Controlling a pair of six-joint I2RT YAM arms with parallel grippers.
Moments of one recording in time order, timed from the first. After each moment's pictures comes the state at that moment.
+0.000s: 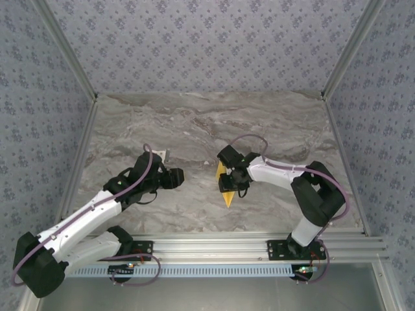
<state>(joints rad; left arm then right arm) -0.68 0.95 0.68 -0.48 0.01 -0.64 0.74 1.67 0.97 -0.61 -0.08 0.55</state>
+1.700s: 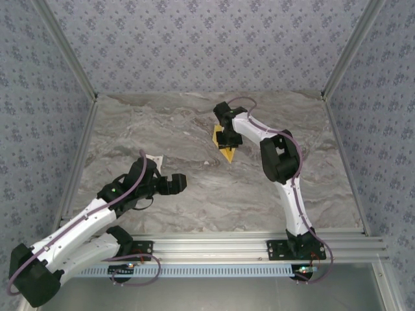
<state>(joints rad) -0.68 0.84 0.62 -0.51 0.06 -0.64 0.49 2.32 1.90 -0.96 0.02 0.37</state>
